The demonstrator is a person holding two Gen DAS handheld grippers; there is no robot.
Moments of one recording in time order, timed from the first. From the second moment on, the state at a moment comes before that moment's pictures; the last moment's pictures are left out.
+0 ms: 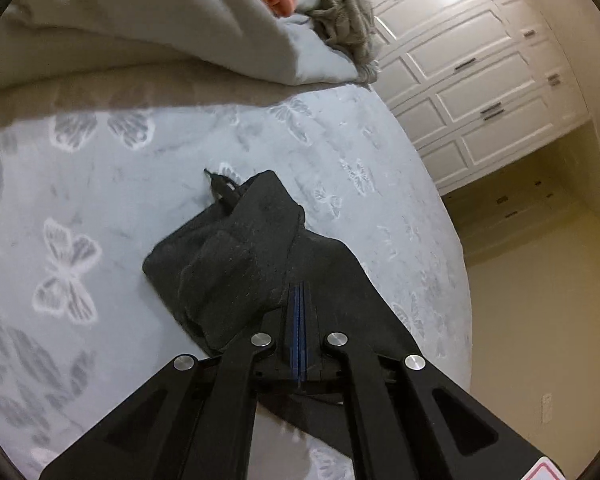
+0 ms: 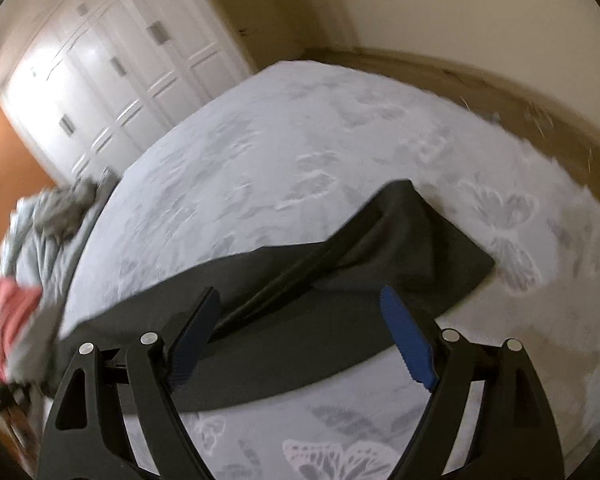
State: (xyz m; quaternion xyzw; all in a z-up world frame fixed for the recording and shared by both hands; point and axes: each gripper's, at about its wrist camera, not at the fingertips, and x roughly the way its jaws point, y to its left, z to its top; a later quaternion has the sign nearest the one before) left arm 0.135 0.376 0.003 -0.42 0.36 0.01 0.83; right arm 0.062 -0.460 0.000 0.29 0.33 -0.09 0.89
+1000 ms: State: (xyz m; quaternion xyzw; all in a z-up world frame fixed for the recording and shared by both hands) left arm 0.138 0.294 -0.015 -0.36 0.45 0.02 0.81; right arm 0.080 -0.512 -0.002 0.34 0.33 -0.10 0.87
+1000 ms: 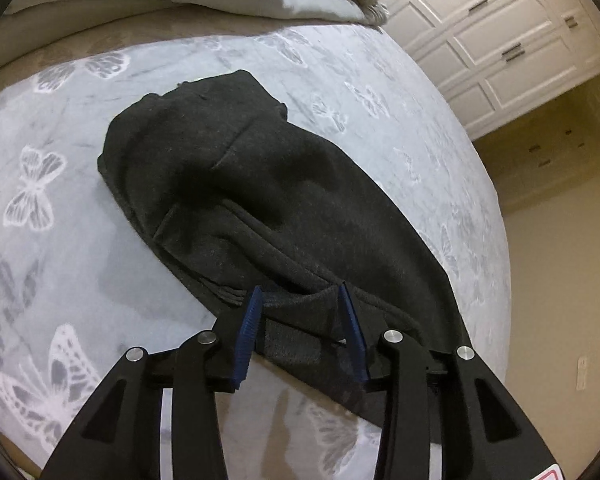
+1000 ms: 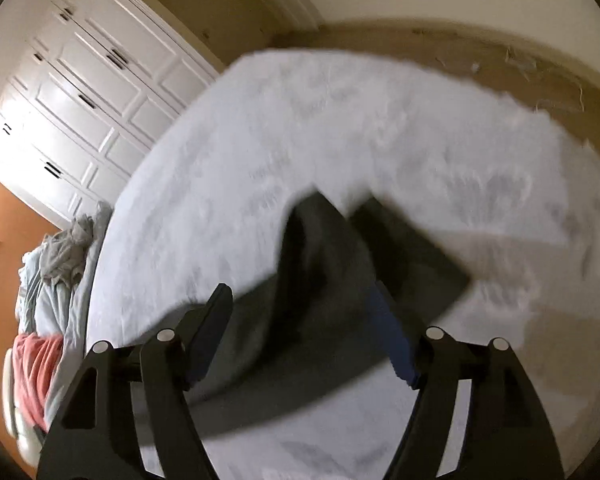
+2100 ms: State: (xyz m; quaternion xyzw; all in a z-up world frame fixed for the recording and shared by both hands) left arm 0.147 0.286 -0.036 -0.44 0.49 0.00 0.75; right arm 0.063 -0.362 0.040 0.17 0.35 0.03 0.92
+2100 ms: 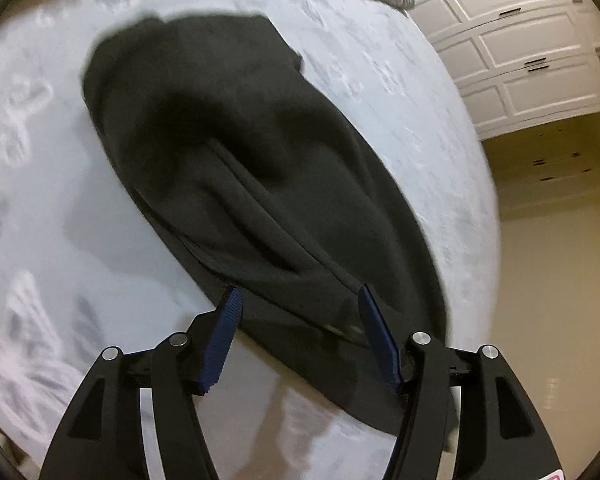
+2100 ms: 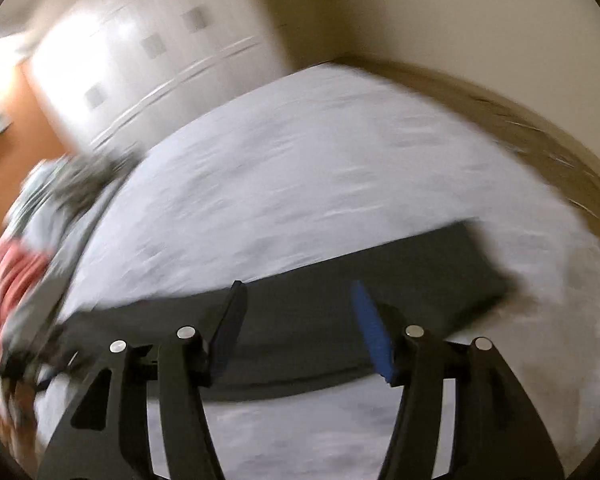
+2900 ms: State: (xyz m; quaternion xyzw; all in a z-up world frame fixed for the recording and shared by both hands) left arm 0.177 0.280 -0.004 -0.36 0.48 -0.06 0.80; right arm 0.102 0.003 -0.018 -0.15 0.37 0.40 0.83
